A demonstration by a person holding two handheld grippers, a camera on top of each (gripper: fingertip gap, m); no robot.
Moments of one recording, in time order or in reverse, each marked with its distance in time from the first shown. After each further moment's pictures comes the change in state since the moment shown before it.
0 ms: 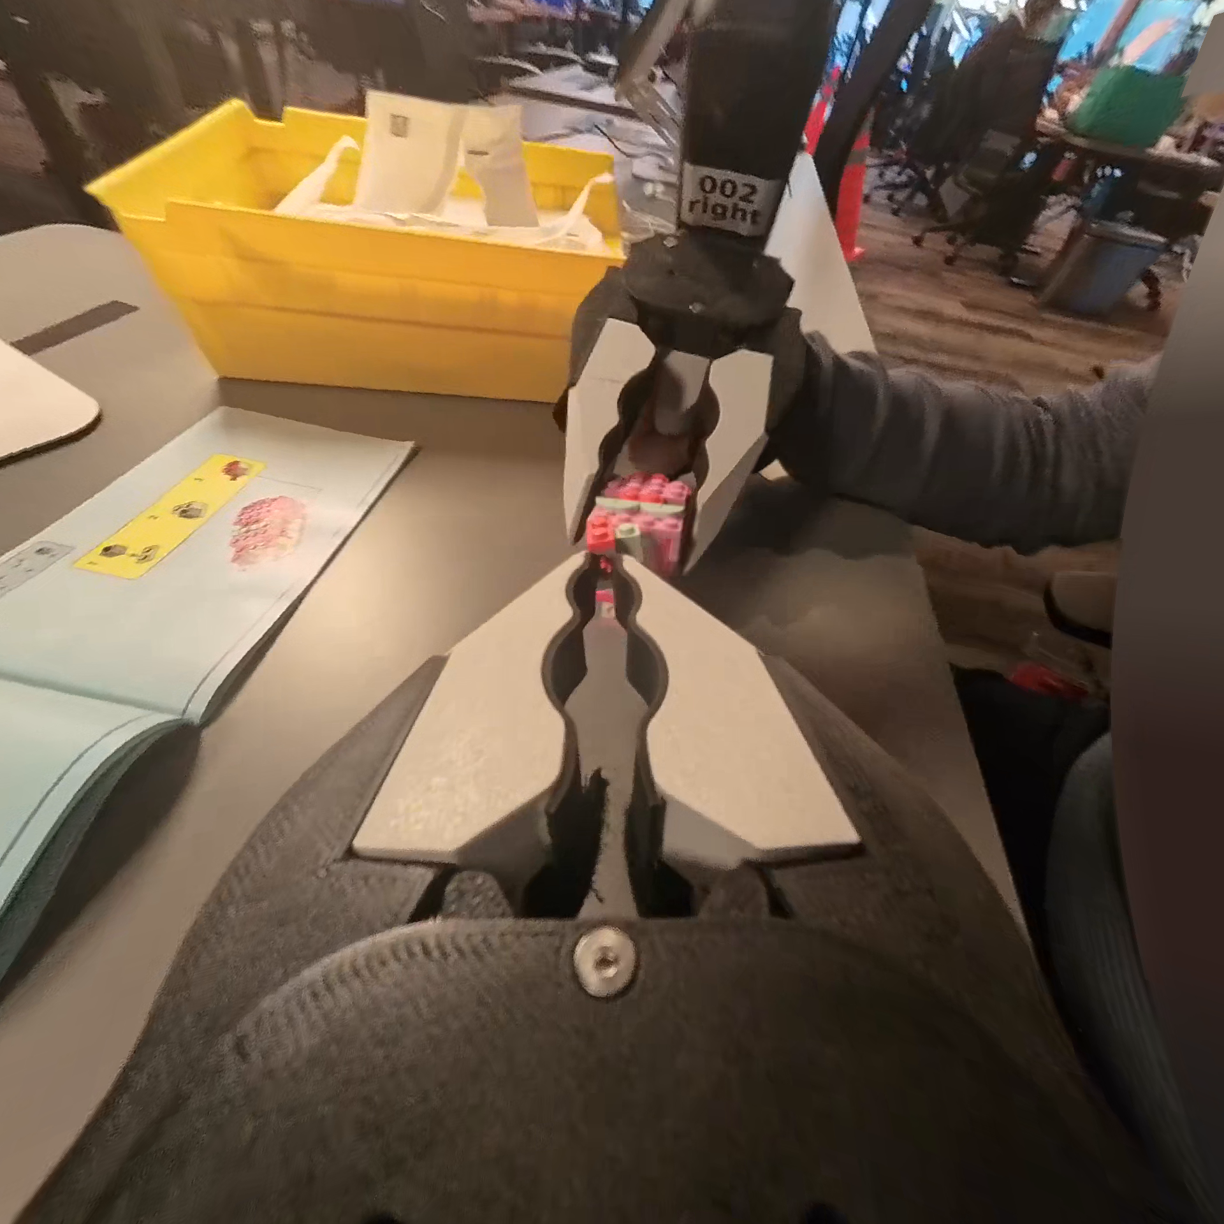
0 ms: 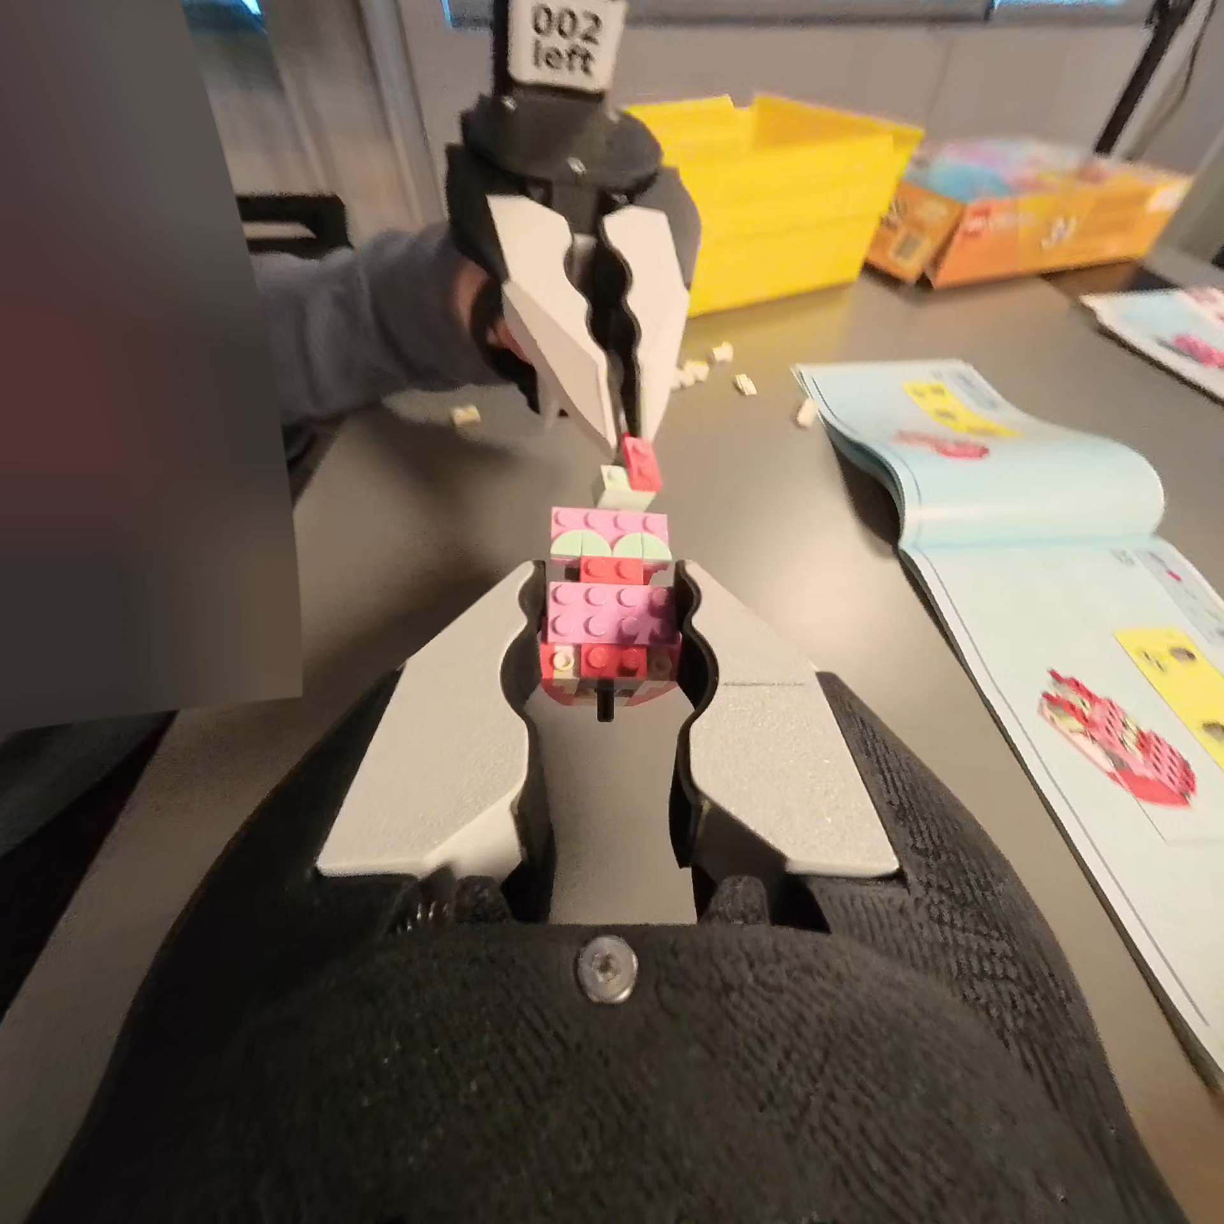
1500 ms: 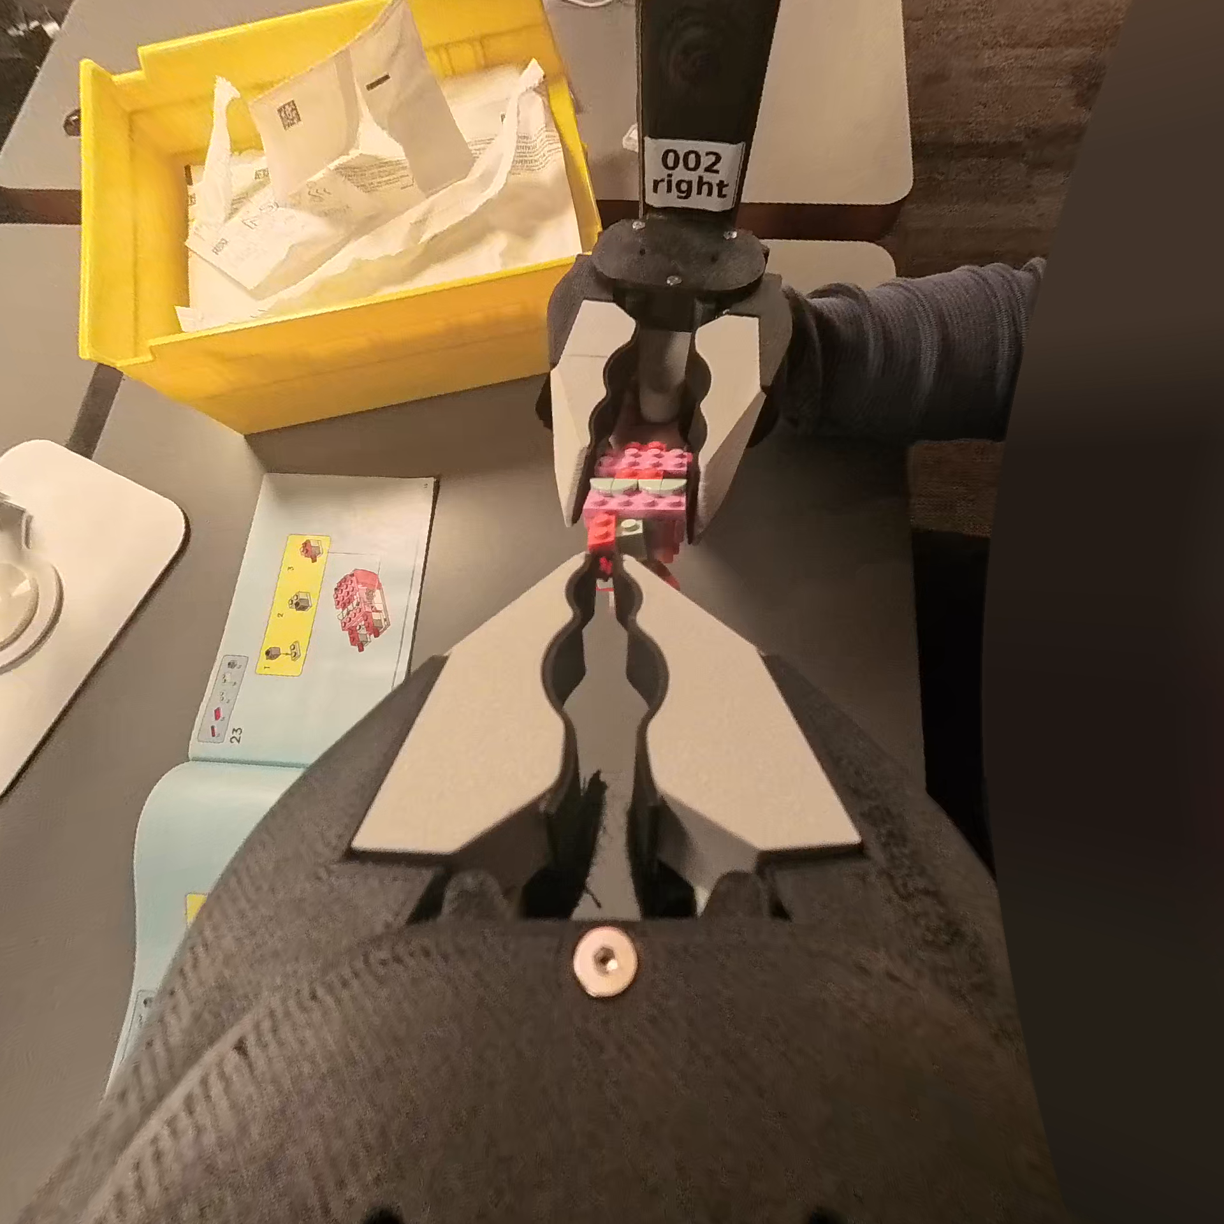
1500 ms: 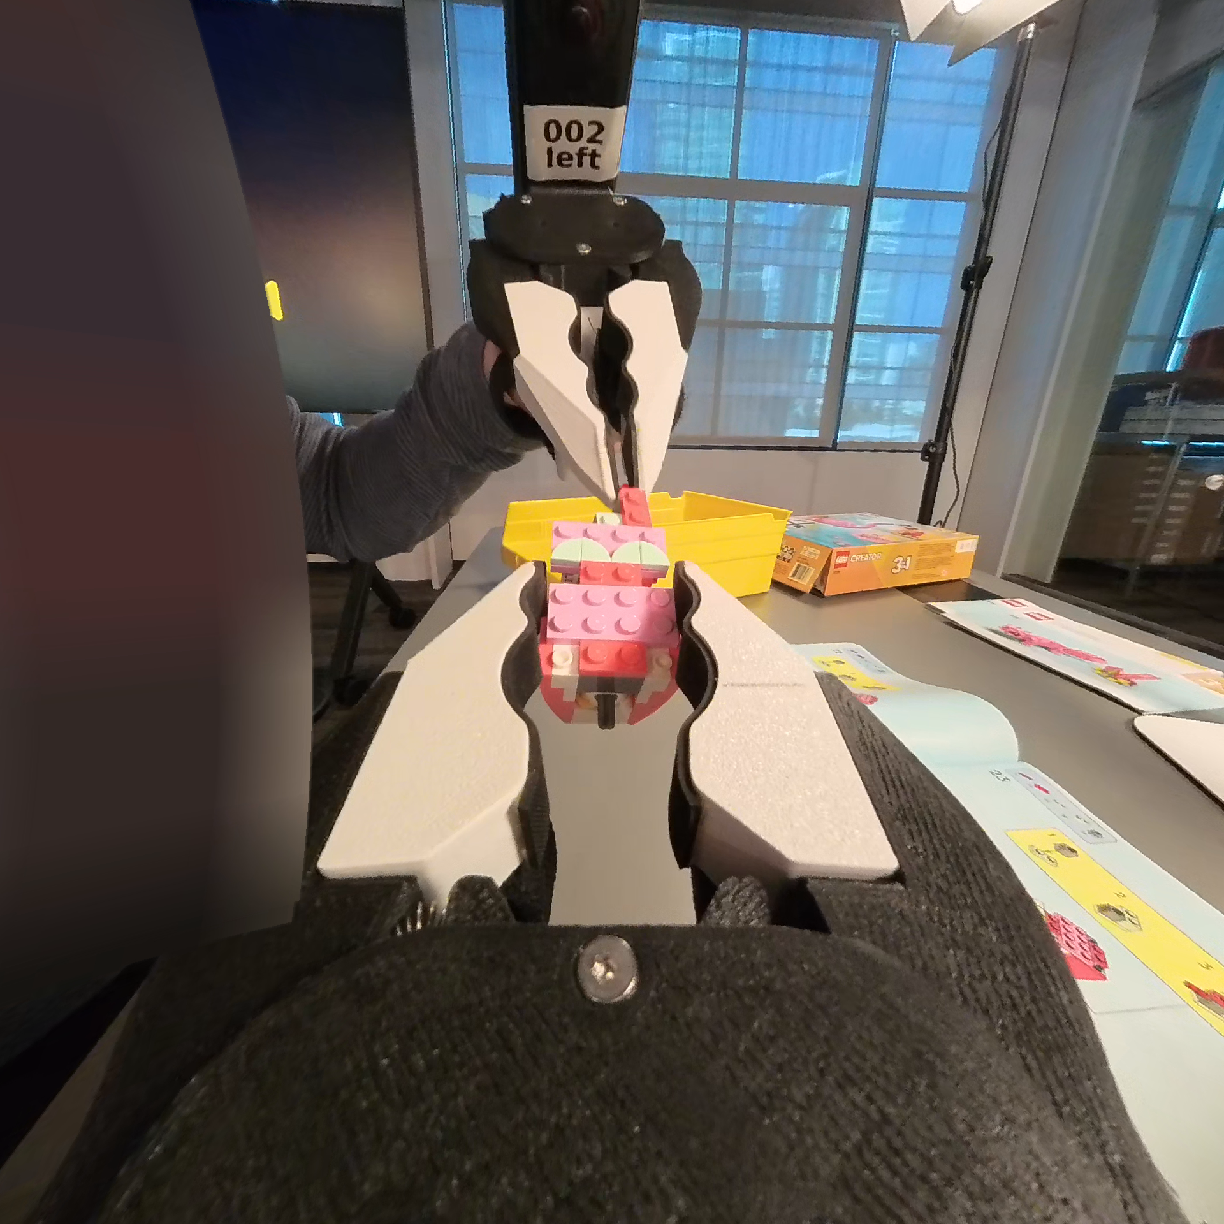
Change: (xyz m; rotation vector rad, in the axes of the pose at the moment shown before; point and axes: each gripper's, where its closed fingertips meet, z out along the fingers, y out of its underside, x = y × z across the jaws) left arm 0.014 -0.087 0.010 -0.452 0.007 0.209; right arm 0.004 -0.081 -0.053 0.536 0.047 -0.017
